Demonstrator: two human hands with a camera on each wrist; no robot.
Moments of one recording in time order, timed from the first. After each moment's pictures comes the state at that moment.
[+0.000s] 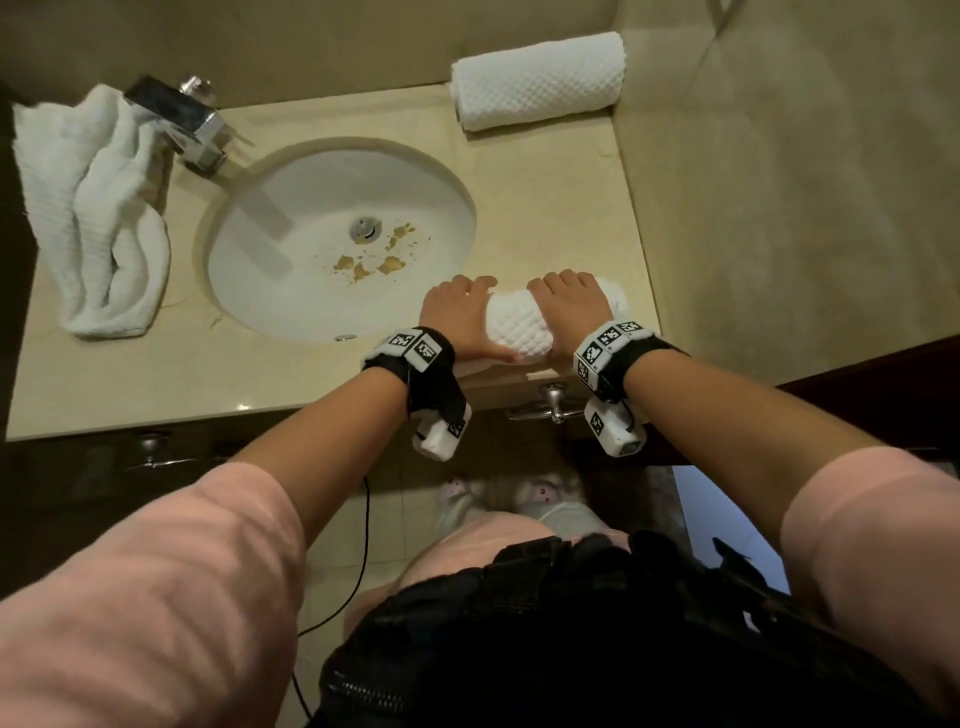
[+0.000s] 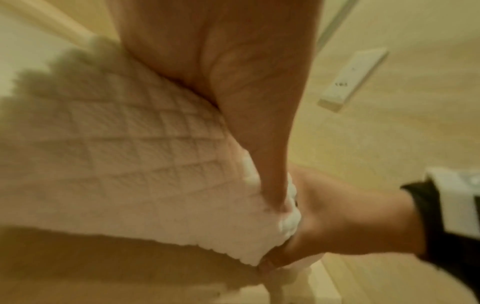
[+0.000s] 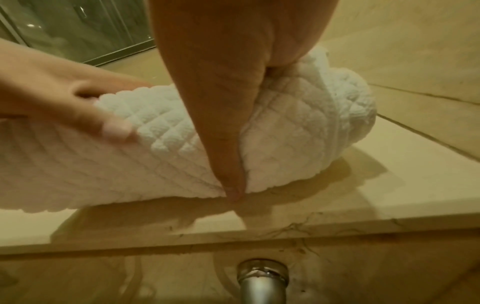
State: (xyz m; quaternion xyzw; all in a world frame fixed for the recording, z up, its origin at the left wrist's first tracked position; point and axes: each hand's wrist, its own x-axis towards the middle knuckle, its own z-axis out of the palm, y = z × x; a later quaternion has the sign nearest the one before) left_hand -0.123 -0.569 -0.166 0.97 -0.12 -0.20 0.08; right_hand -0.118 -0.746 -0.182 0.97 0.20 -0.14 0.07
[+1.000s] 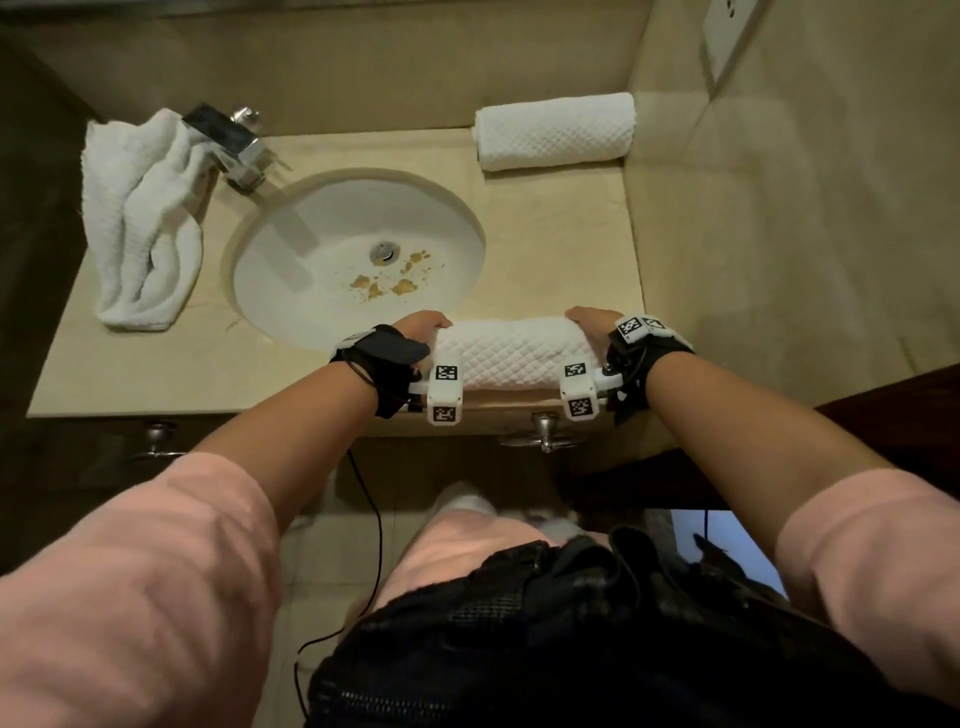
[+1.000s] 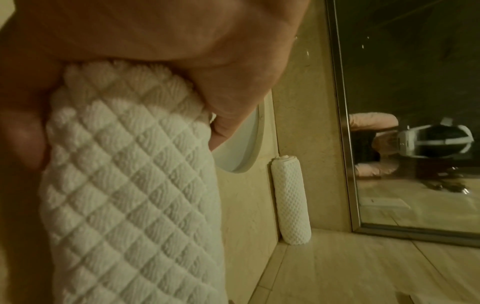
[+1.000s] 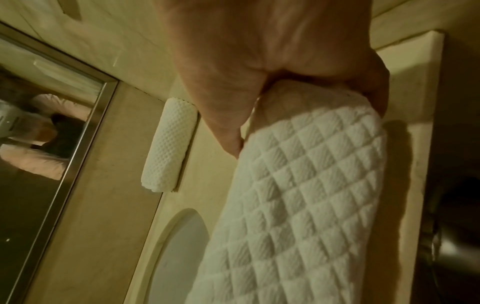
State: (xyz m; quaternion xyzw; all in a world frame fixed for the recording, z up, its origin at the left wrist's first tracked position) left_hand -0.128 -0.551 -0.119 0.71 0.36 -0.35 0.49; right_hand -0.076 -0.800 -0.196 0.80 -0.23 -0.37 -0.40
